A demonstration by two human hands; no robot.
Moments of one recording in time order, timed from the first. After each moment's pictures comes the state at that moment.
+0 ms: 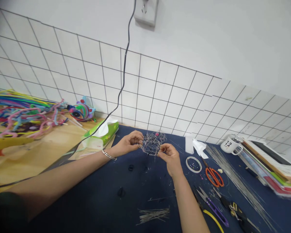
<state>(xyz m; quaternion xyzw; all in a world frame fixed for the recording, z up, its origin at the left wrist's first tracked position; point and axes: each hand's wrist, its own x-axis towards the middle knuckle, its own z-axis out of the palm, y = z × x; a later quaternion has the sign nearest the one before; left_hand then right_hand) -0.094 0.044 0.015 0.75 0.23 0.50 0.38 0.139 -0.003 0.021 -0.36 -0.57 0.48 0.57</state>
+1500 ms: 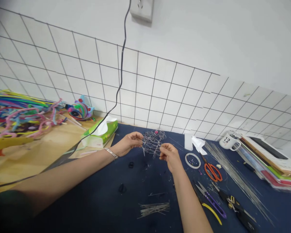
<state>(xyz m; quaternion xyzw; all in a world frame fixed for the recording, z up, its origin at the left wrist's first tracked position) -0.081 0.048 -0.002 0.52 0.29 0.52 0.62 0.151 0.006 0.011 -0.45 -0.46 0.57 0.51</state>
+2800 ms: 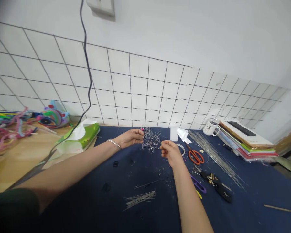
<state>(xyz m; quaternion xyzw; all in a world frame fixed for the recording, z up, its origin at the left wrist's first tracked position) 0.001 0.077 0.016 0.55 0.27 0.36 0.70 0.238 -0.023 0.018 -0.48 -0.40 0.56 0.55</state>
